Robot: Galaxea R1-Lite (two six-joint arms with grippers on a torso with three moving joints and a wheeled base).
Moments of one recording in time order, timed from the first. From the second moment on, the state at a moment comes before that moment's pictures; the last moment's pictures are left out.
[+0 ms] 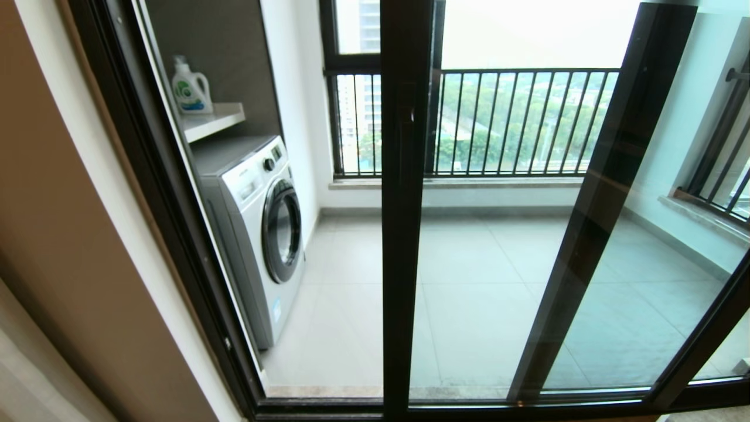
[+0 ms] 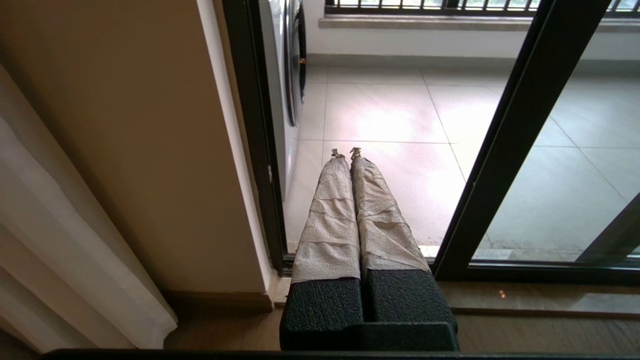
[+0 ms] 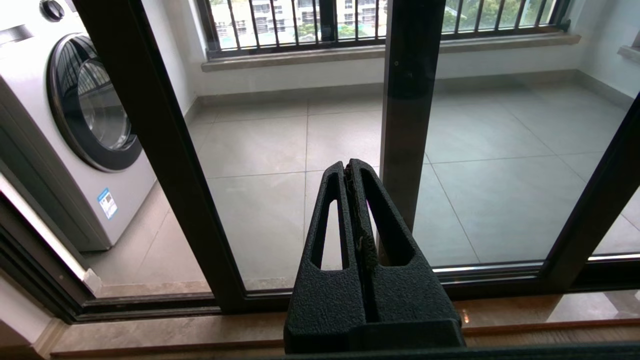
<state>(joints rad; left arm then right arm) 0.00 0.00 -0.03 0.08 0.00 0.00 0.01 0.00 0.00 -0.03 -0.01 0.02</state>
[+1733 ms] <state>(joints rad) 0.00 0.00 -0.03 0.09 0.00 0.00 0.61 1.47 -1.19 -0.16 0.07 0.00</state>
